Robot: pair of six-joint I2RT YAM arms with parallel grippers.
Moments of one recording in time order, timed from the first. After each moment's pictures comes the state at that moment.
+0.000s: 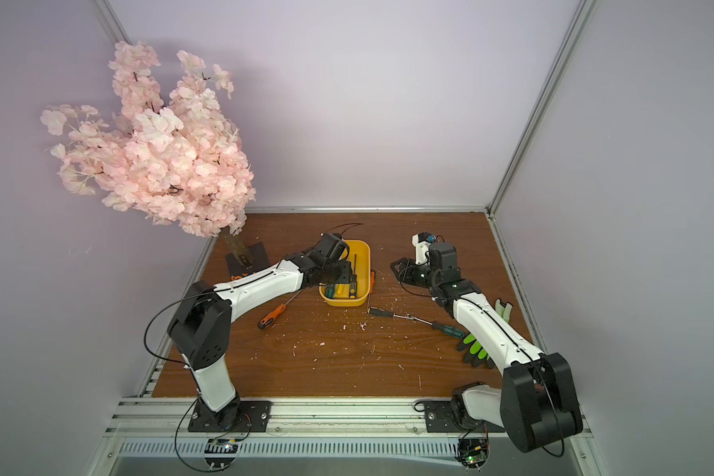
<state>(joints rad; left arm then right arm) -0.67 1.81 1.35 -0.43 -0.08 -0.53 0.29 1.27 0.84 -0.13 -0.38 0.57</state>
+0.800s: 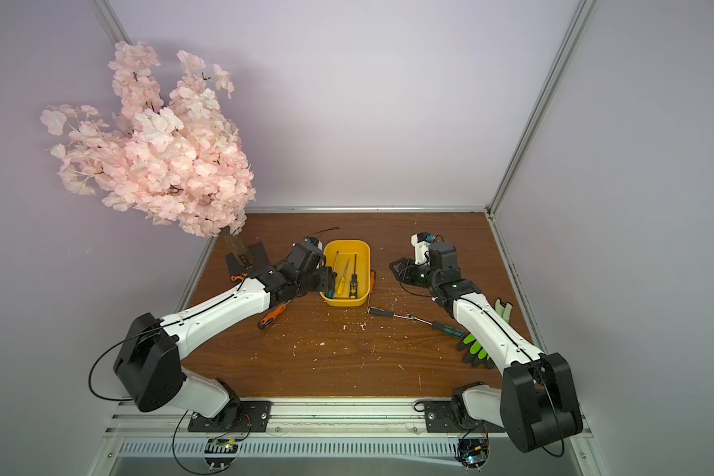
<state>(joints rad) -0.65 1.48 1.08 -0.43 -0.16 -0.54 0.29 1.27 0.84 -0.12 -0.40 0.57</state>
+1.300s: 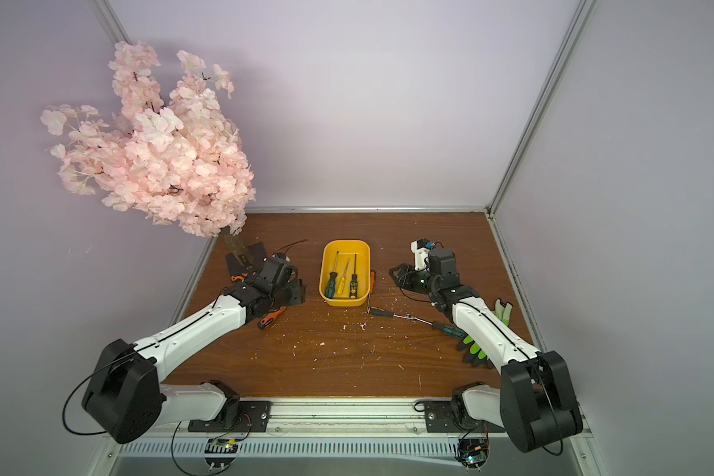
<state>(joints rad) -0.48 1.30 0.82 -0.45 -0.17 -0.58 0.29 1.27 0.77 -0.07 -0.42 0.60</state>
